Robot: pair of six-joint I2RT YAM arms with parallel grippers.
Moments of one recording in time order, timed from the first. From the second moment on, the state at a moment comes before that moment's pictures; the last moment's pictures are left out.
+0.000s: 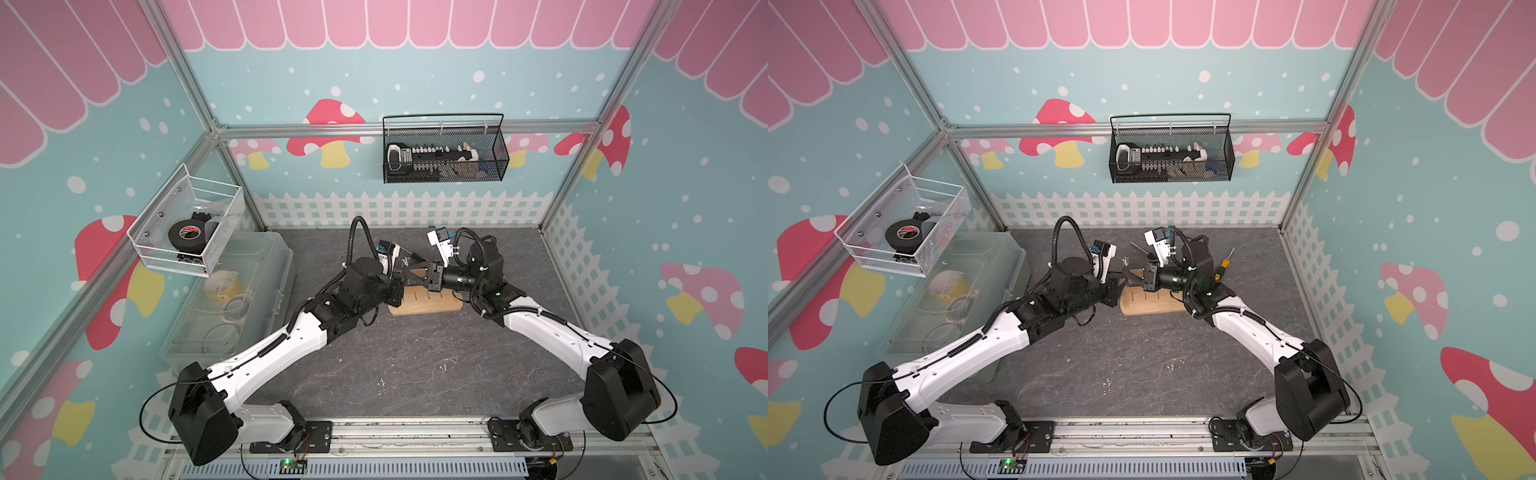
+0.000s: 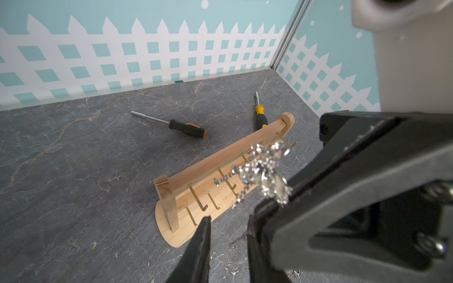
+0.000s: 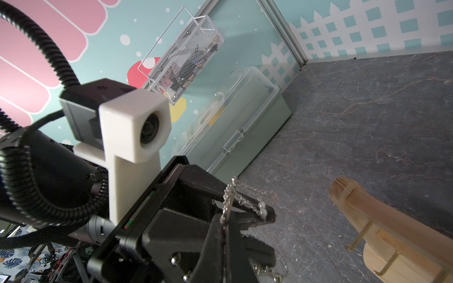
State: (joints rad) left arm -0.74 1.31 1.08 -0.21 -0.06 -0.28; right arm 0.52 1.43 1.01 0.29 -0.78 0.69
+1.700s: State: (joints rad) left arm -0.71 1.39 1.04 -0.14 -0.09 -0.28; right arm 0.52 1.45 0.97 0.23 -0.65 0.61
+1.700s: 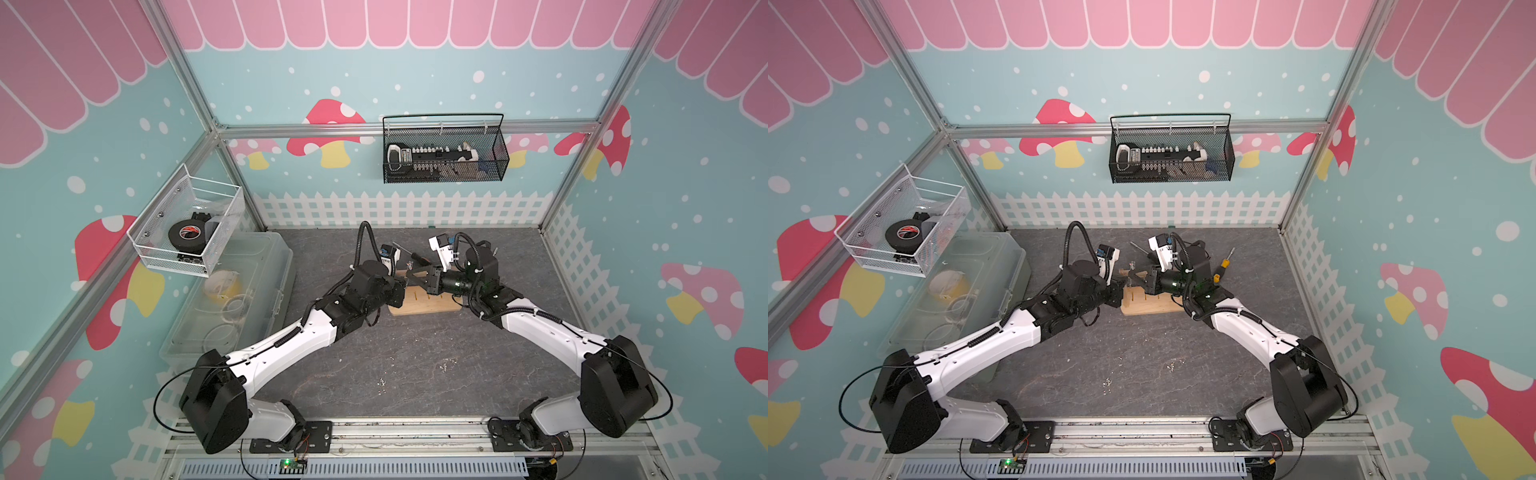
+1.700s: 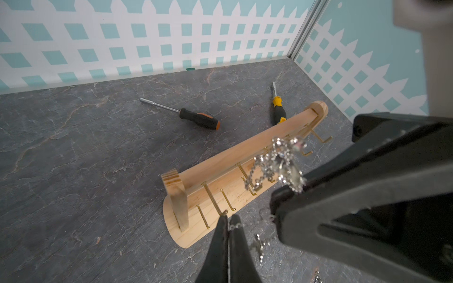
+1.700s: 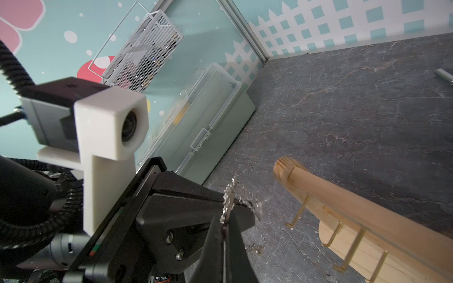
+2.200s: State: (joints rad) left arm -0.68 1.43 1.04 -0.12 -0.08 -0.29; right arm 0.52 1.49 0.96 0.21 -0.61 0.58
